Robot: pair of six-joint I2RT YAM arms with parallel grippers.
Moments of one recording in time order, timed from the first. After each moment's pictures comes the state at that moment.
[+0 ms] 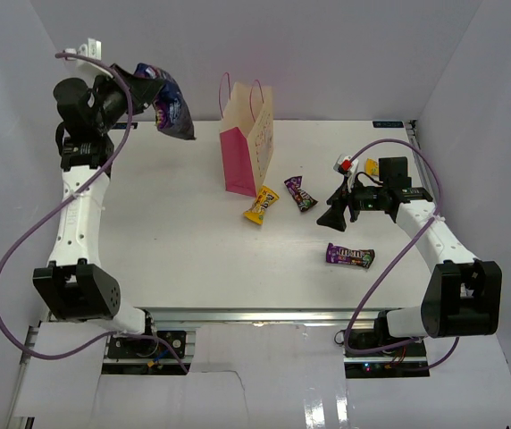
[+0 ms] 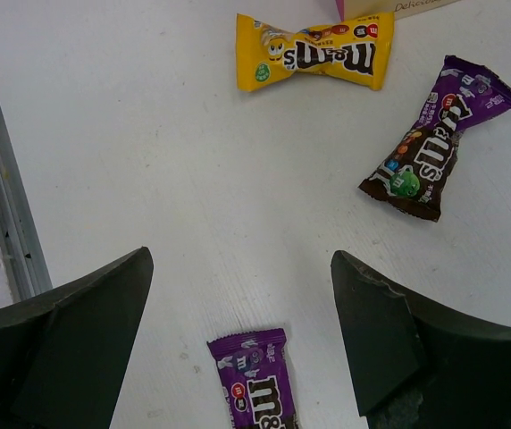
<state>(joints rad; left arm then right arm) 0.09 1.46 1.57 0.02 0.58 -0.65 0.09 1.36 0.98 -0.49 -0.97 -0.58</state>
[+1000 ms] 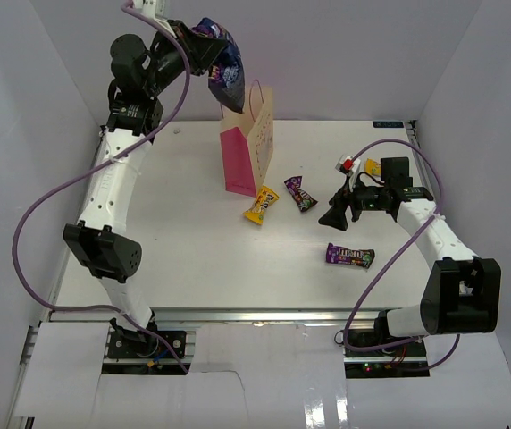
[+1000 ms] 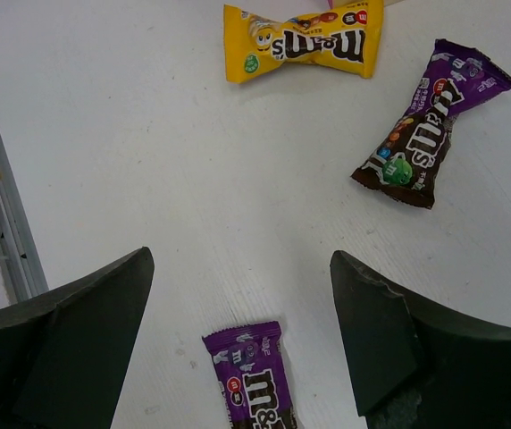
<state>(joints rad) -0.23 1.81 2.15 -0.01 0.51 -0.50 0.07 1.38 0.98 -0.49 -0.96 -0.58</state>
